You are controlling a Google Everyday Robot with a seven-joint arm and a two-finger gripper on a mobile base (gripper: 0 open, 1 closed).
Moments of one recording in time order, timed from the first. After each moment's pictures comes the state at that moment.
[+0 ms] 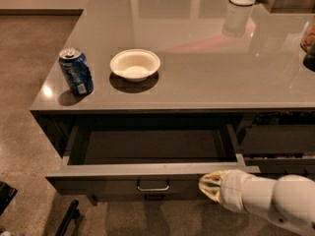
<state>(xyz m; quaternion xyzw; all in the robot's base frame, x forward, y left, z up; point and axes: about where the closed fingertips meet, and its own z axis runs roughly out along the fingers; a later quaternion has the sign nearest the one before) 0.403 -0.147 0.647 -0.61 0.69 0.02 0.39</state>
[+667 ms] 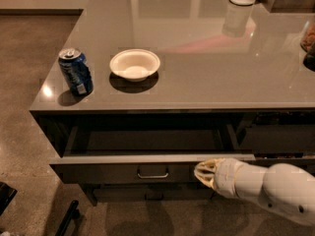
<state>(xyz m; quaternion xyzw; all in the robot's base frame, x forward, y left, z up) 0.440 -0.143 0.650 -0.60 0.68 0.00 0.42</state>
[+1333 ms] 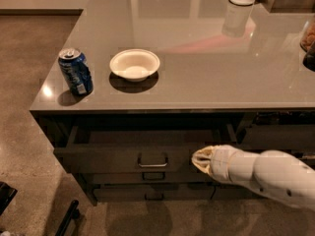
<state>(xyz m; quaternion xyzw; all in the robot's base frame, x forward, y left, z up) 0.478 -0.139 0.660 -0.59 0.68 -0.02 0.43</state>
